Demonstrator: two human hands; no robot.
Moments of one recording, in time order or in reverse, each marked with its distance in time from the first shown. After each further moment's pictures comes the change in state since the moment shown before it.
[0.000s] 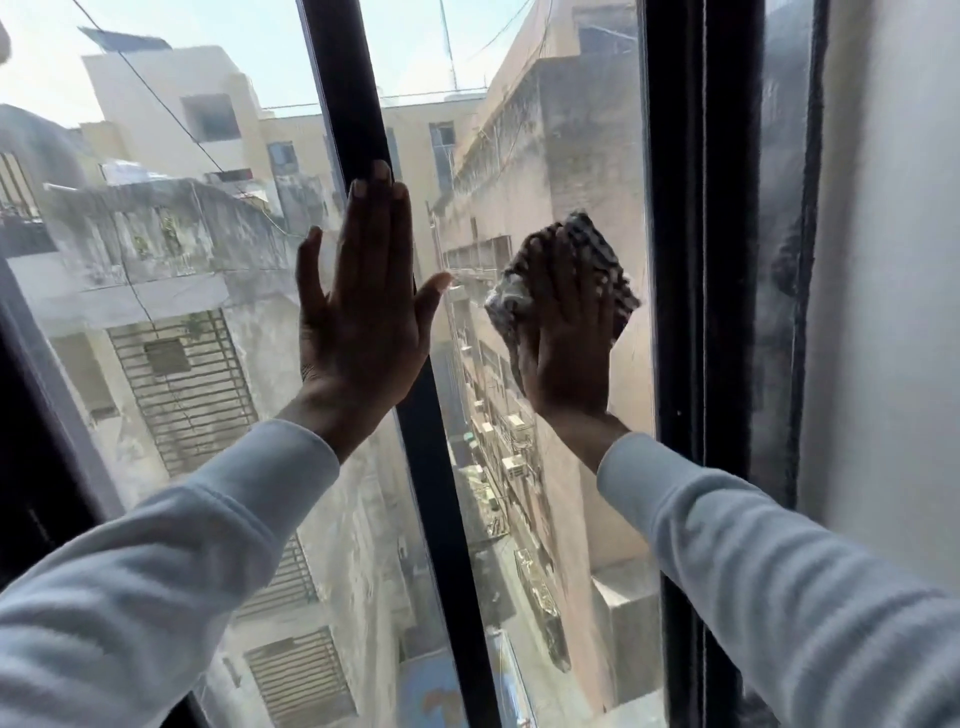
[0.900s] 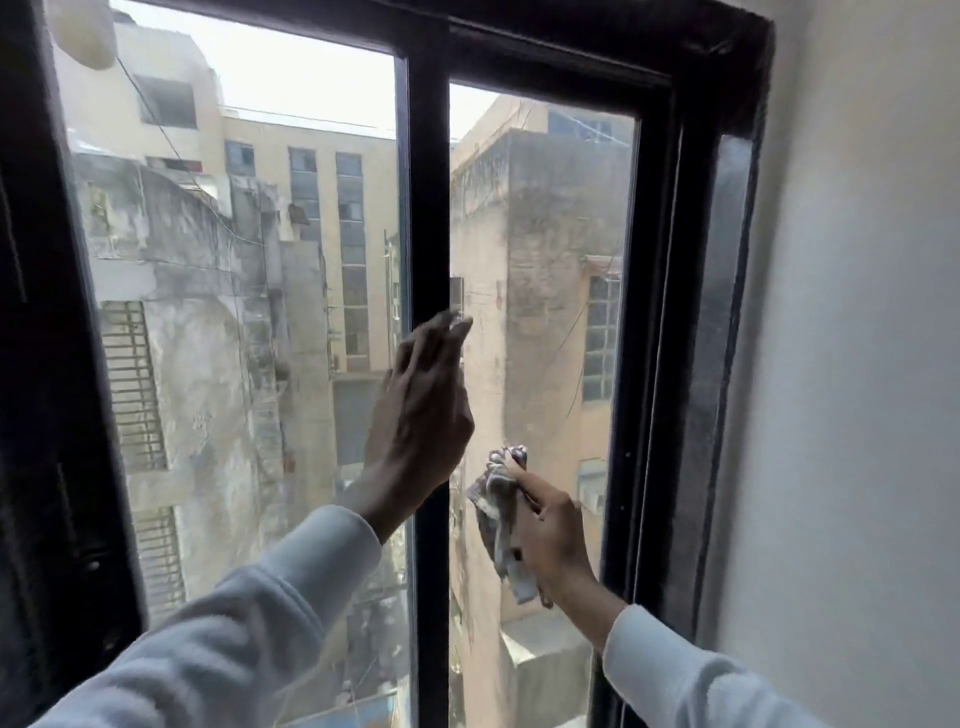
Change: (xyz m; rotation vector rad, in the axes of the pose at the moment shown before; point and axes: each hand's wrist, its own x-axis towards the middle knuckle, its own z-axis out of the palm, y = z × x) left_hand -0.065 0.014 -0.029 -0.761 -0.128 -0.114; right_hand -0.144 -0.029 -0.065 0.522 -0.442 0.454
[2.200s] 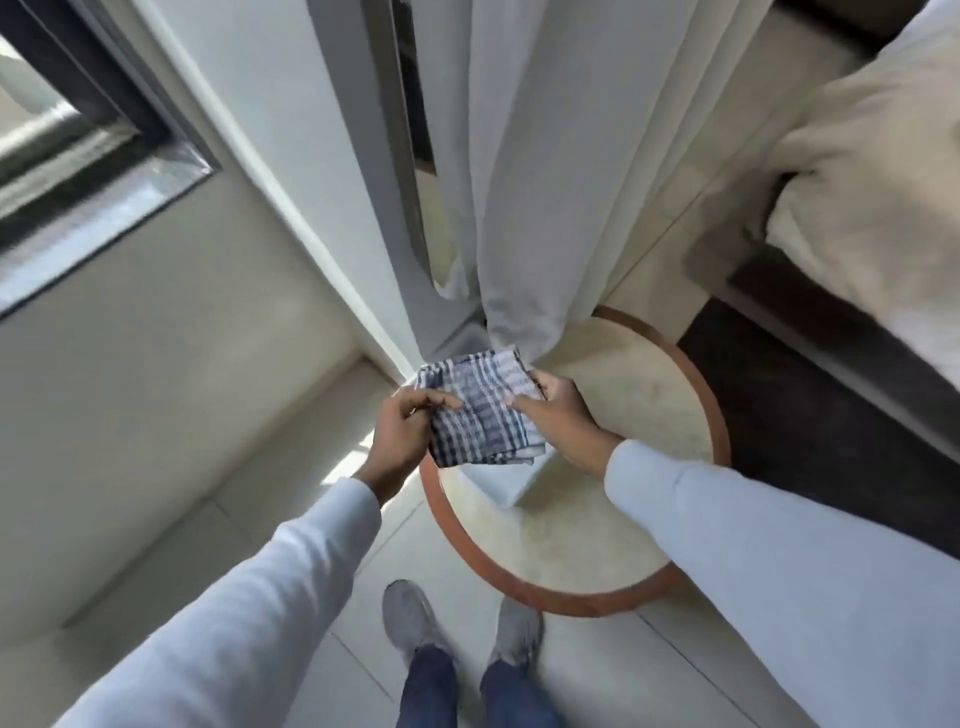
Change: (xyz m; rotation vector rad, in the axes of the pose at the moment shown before) left_hand -0.725 0.382 0.300 -0.836 -1.284 -1.135; right_hand -0.643 0.400 -0.363 -0.049 -0.074 1.367
